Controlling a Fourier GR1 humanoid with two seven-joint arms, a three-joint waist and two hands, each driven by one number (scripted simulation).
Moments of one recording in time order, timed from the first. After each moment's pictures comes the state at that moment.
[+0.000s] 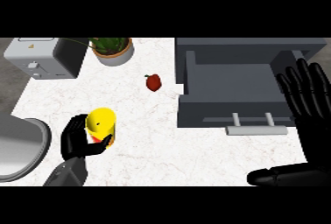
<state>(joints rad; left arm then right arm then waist) -0.37 0.15 0.16 -0.46 0.42 -0.11 -1.01 -0.09 -0.08 -0.05 -2.09 -0.15 0.13 0.18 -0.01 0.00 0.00</state>
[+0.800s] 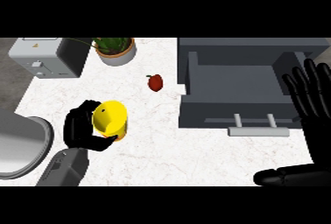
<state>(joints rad) -0.30 0.15 0.01 -0.89 0.36 -0.19 -0.87 -0.09 -0.09 -0.08 -2.09 -0.17 0.14 0.18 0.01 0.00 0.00</state>
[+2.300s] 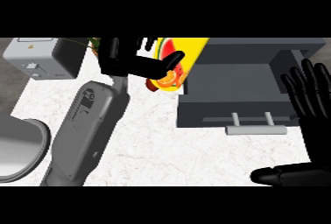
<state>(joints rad) -0.83 0.02 -0.07 -1.24 0.24 0.22 -0.18 -0.09 -0.09 -0.07 -2.09 -0.15 0.13 0.18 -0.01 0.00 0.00</state>
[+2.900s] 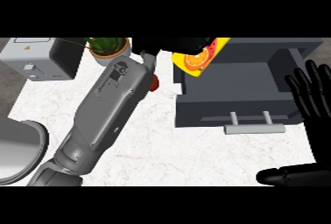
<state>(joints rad) -1.10 0.00 -0.11 -0.89 0.27 0.32 -0.20 -0.08 -0.11 -0.09 -2.08 -0.17 0.16 0.17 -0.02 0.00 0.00</state>
